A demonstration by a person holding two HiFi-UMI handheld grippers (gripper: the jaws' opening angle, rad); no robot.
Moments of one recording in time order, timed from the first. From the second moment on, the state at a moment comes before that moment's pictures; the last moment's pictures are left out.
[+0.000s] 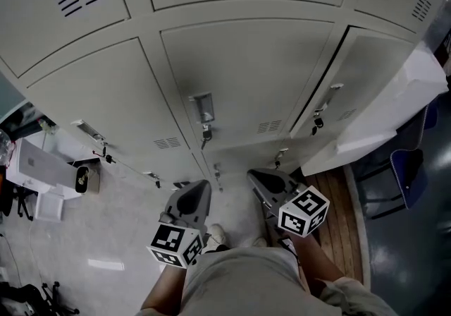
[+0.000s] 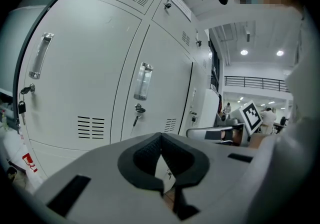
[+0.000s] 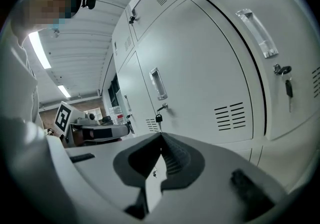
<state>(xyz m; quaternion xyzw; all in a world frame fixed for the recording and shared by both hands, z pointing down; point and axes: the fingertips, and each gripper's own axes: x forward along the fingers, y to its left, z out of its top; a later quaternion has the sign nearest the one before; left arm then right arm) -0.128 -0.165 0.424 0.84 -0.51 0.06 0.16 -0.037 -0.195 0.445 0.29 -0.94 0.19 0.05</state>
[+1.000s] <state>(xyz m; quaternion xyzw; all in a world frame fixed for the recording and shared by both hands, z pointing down) -0.053 -0.135 0.417 0.85 -0.50 0.06 0.15 0.026 -0.156 0.434 0.28 -0.94 0.19 0.04</state>
